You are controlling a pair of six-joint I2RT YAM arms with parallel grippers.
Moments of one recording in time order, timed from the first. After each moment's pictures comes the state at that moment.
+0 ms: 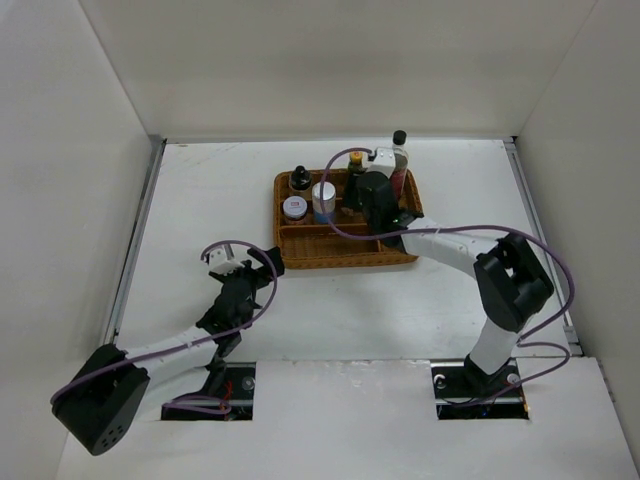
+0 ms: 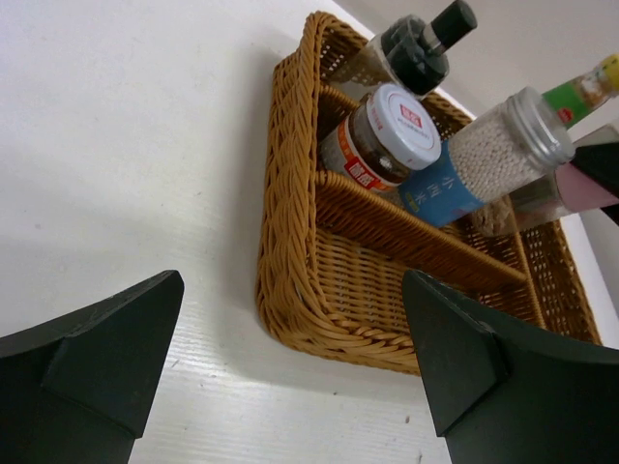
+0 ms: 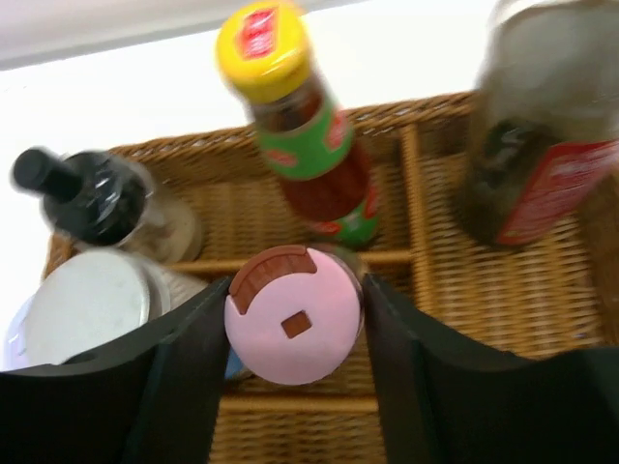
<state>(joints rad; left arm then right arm) -0.64 0.95 0.06 0.76 -0.62 -0.73 0.65 1.74 1.17 0.20 0.50 0.43</state>
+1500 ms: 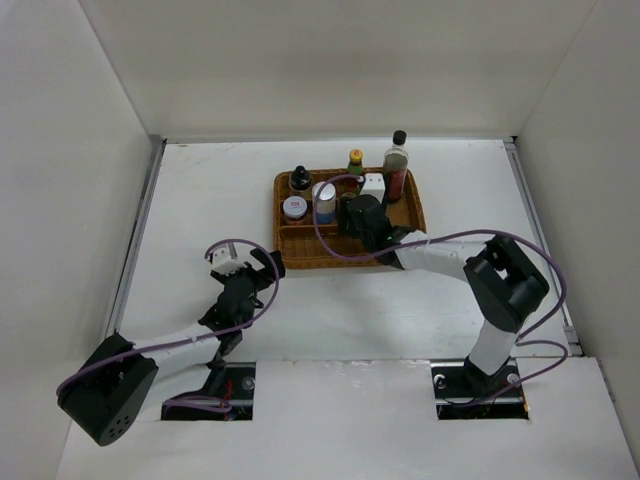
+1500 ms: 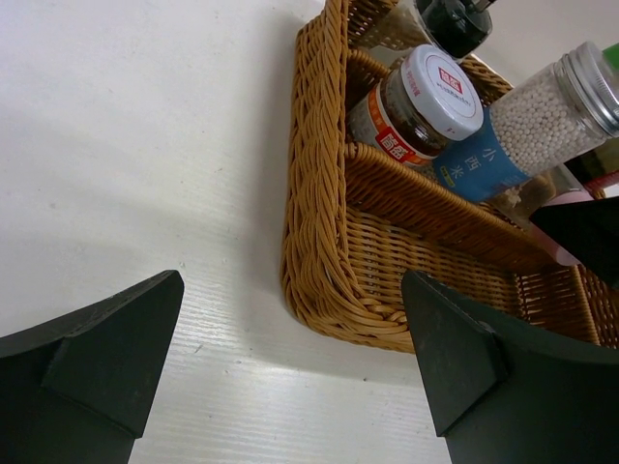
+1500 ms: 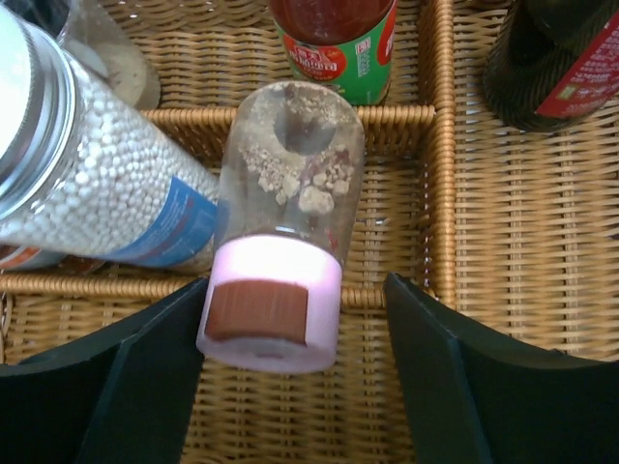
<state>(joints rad) -0.62 1.02 0.06 0.75 -0.59 -0.72 0.73 1.75 1.04 0.16 0.49 0.44</state>
